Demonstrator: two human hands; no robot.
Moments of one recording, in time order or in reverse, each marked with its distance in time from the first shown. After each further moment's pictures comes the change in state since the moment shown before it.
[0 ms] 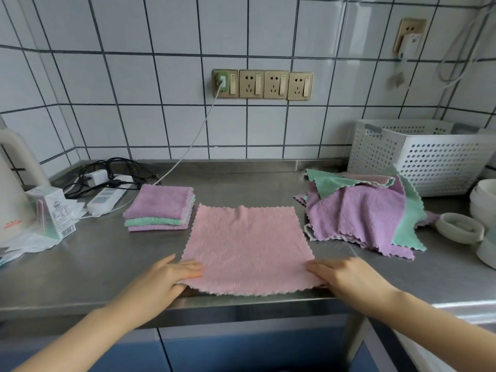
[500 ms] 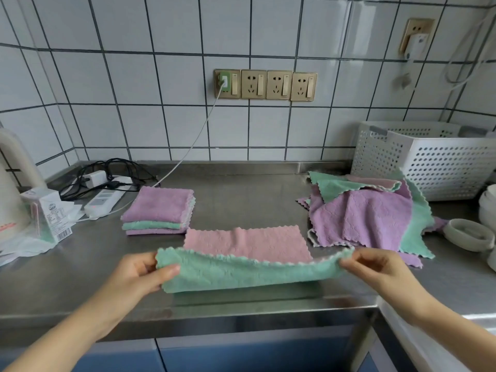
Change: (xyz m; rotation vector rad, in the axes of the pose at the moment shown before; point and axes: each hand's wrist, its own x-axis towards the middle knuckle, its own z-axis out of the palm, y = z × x) left_hand -0.015 0.029 -0.042 -0.978 0.227 -0.296; right_hand -0.009 -0.004 -0.047 1.267 0.282 0.577
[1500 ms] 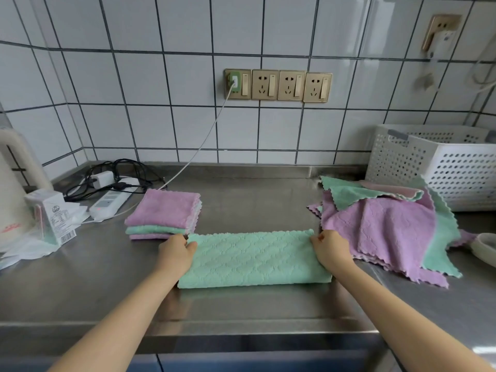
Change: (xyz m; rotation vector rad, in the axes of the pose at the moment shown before) left_hand 0.121 -0.048 0.027 0.723 0.405 -0.281; right_hand 0.142 0.067 0.062 -0.691 0.292 0.392
